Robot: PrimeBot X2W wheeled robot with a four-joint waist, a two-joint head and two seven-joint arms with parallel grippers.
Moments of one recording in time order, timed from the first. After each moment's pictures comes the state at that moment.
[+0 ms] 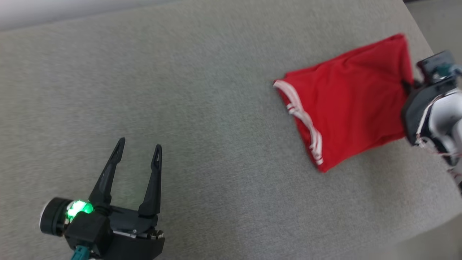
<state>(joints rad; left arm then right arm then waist) -0.13 0.11 -0.13 -0.10 -0.10 -0.13 -0.26 -0.80 -0.53 0.39 0.58 0.23 0.13 0.41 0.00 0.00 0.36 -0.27</state>
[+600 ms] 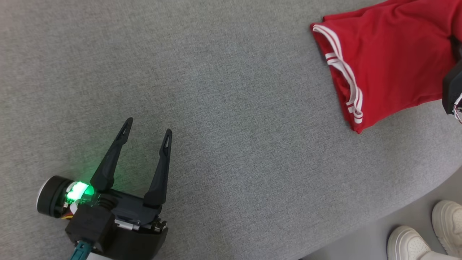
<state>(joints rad) -0.21 0.17 -0.20 -0.17 -0.09 -0.13 -0.26 -0.94 -0.56 0.27 0.76 0.14 0.13 0.17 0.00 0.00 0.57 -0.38</state>
